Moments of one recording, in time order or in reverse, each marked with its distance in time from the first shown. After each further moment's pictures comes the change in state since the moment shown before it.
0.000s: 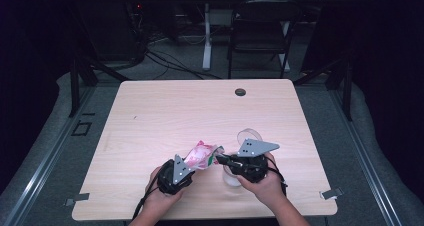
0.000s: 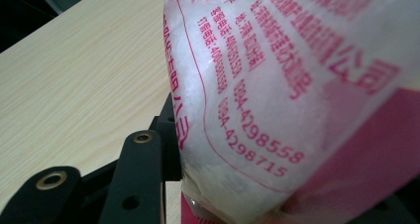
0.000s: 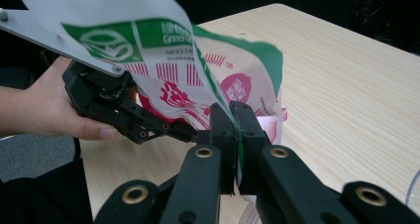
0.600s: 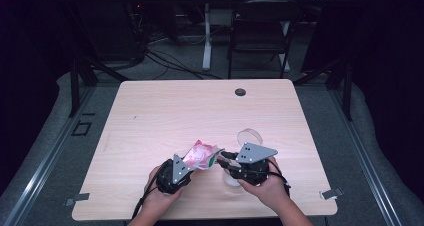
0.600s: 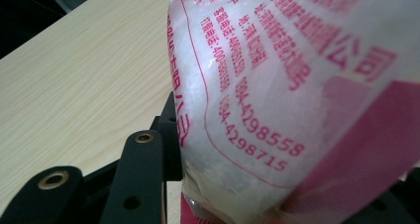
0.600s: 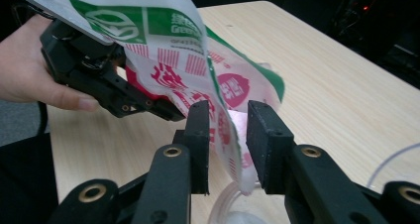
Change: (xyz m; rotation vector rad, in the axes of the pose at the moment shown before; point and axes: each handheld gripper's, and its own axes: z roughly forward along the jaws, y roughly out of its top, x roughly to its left) left arm 0.002 -0.001 -0.001 0.008 0.022 0.001; right arm 0.005 -0.002 -0.005 0.043 -0.077 -0.142
